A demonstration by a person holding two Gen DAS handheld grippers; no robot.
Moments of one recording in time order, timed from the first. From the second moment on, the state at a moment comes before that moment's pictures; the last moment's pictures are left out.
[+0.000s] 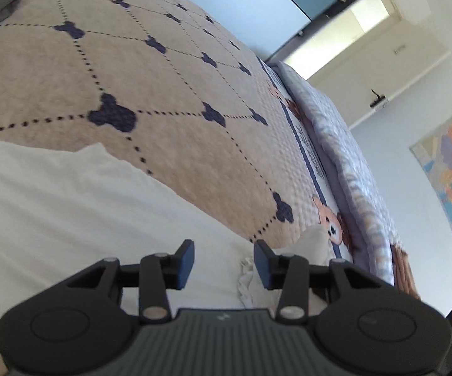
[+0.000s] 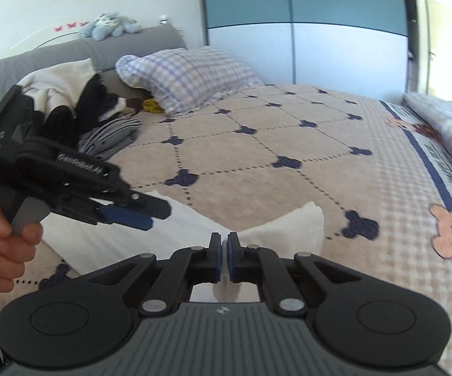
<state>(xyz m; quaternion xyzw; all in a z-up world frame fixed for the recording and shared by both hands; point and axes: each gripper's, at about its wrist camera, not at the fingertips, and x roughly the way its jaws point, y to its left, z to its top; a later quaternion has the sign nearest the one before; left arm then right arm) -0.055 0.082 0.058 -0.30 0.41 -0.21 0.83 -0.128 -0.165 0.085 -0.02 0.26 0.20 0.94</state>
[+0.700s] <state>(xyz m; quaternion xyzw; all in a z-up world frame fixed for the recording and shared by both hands) -0.053 0.035 0.040 -0.26 0.45 -0.26 0.81 -0.086 -0.228 0.081 0.12 0.35 0.09 0.92</state>
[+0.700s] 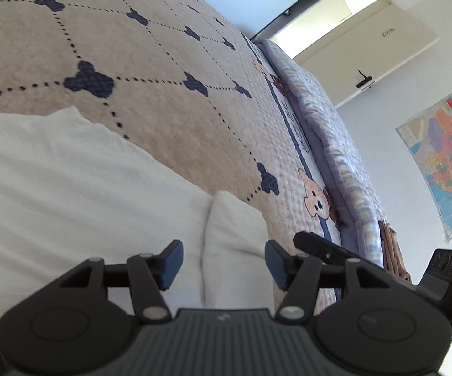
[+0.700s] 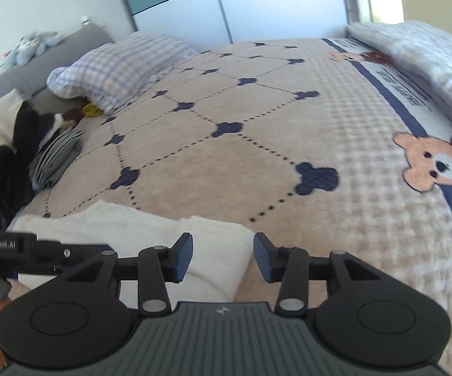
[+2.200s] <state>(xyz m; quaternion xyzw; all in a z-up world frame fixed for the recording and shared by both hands) -0.039 0.129 0.044 -0.26 0.44 -0.12 0.85 -0.093 -0.181 0.061 0.09 0.40 0.18 0.89</state>
